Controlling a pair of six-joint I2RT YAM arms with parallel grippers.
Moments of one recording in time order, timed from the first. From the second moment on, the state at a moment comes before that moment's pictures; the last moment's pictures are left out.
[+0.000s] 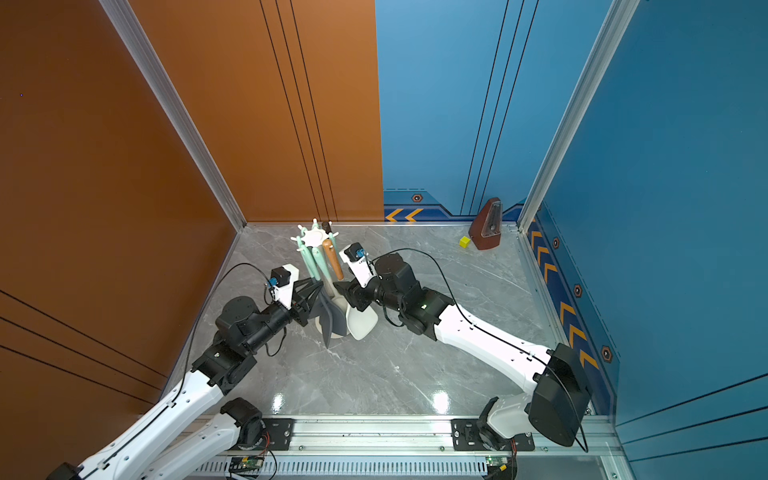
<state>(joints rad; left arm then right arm) -0.49 0.75 0.57 0.13 0.13 -0.02 0.86 1.41 1.17 -0.05 -0.12 0.04</state>
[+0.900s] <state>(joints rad) -0.49 0.76 0.57 0.13 0.13 -0.02 0.88 1.44 1.17 -0.03 -0.11 0.03</state>
